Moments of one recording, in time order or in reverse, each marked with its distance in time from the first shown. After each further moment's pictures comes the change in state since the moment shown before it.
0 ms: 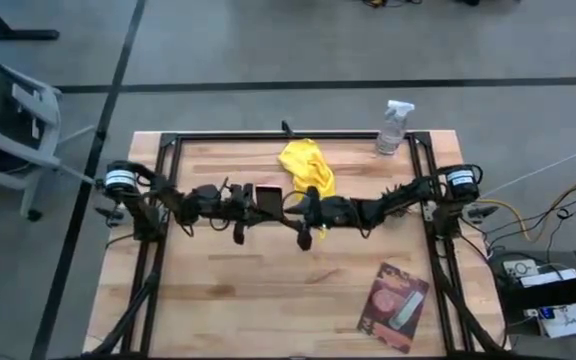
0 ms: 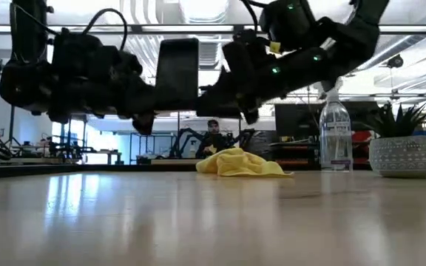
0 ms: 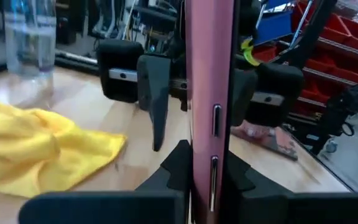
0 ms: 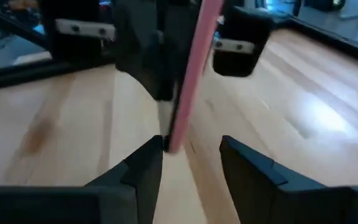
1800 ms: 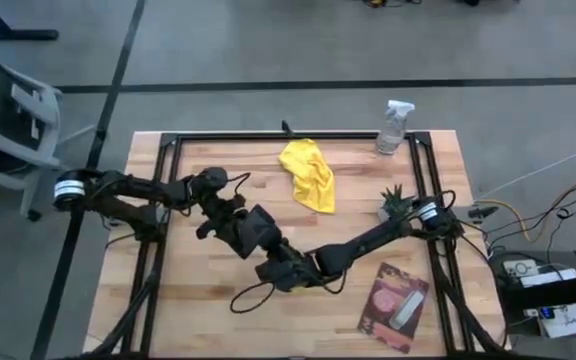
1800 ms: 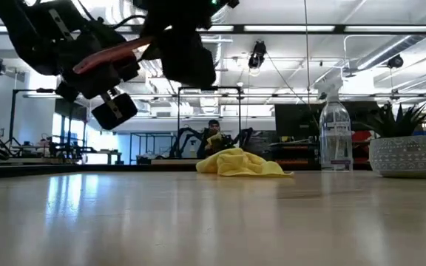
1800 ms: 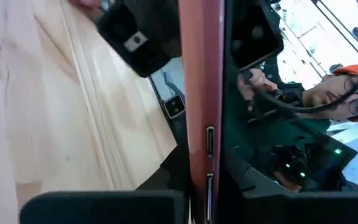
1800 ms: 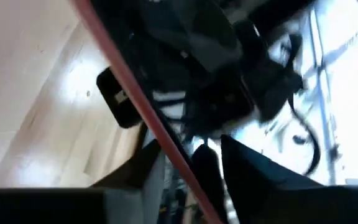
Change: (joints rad) left arm 0.121 -0.405 0.145 -0.996 0.898 -0.211; right arm 0.363 0.280 0.770 -0.712 1.018 -1.197
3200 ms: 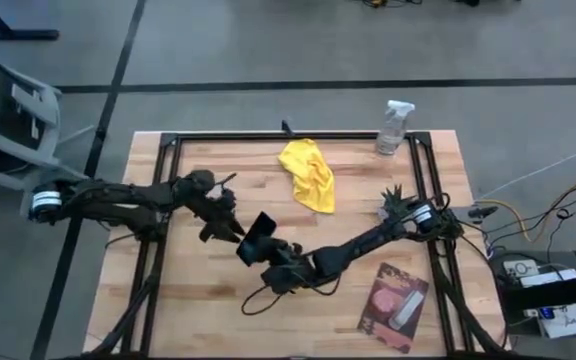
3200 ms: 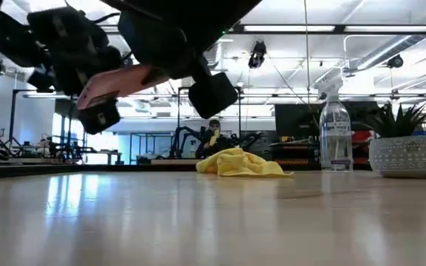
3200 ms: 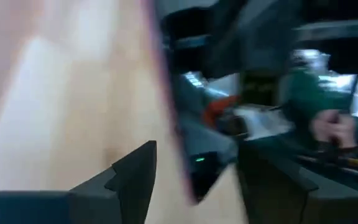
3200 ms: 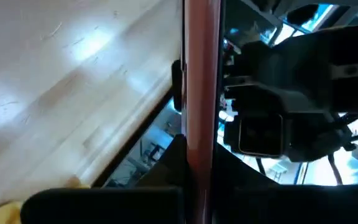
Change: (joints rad) left arm -0.003 -0.180 -0.071 -0.133 -0.277 -0.105; right arm -0.003 0.081 0.001 -0.020 -0.060 -0.475
